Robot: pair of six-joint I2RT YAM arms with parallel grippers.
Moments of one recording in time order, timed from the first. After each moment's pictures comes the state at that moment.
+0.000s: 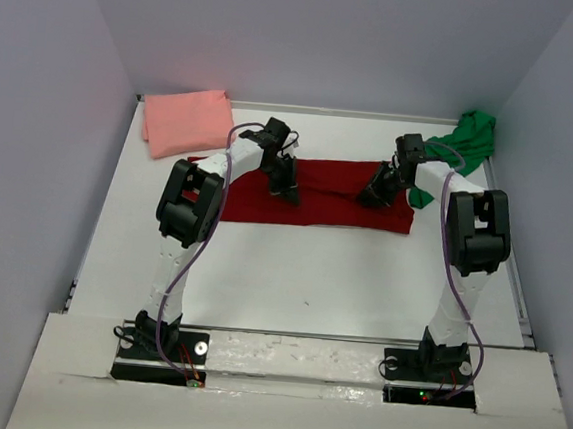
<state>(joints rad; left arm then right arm) -0.45 2.23 1.78 -0.71 0.45 -0.54 0.14 2.03 1.45 -0.55 -0.40 0.70</state>
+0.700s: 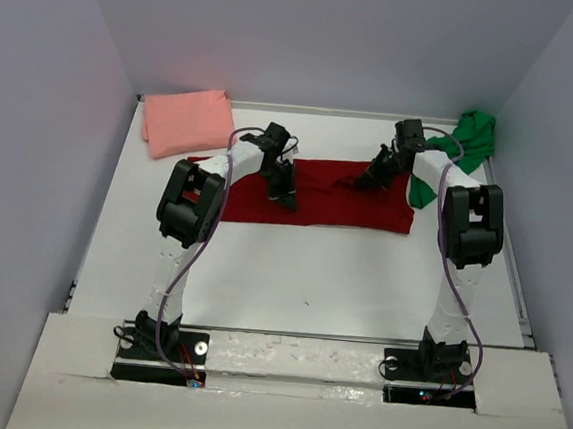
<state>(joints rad) -0.45 2.23 1.74 -0.73 0.45 -0.51 0.15 2.11 1.61 -0.53 -0.41 0.76</state>
